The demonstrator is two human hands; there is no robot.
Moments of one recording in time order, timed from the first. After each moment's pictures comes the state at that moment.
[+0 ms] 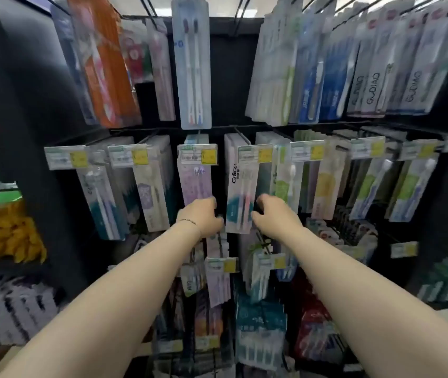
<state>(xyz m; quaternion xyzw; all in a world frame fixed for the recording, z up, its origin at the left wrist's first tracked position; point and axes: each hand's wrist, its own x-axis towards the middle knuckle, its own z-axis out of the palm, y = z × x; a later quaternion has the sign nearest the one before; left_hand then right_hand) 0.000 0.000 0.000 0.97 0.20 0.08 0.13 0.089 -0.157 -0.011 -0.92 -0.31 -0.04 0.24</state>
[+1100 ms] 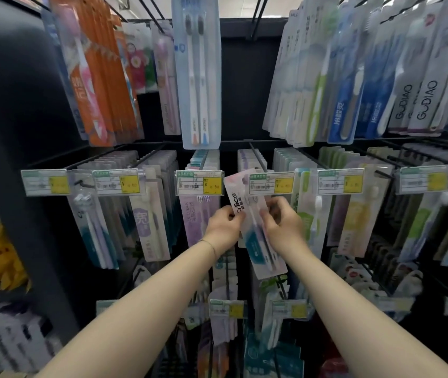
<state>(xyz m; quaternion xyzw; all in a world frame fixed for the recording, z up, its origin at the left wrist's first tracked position) 0.089 0.012 -0.007 0.80 0.19 0.22 0.52 0.159 -0.108 -0.016 -0.77 -0.29 -0.09 0.56</state>
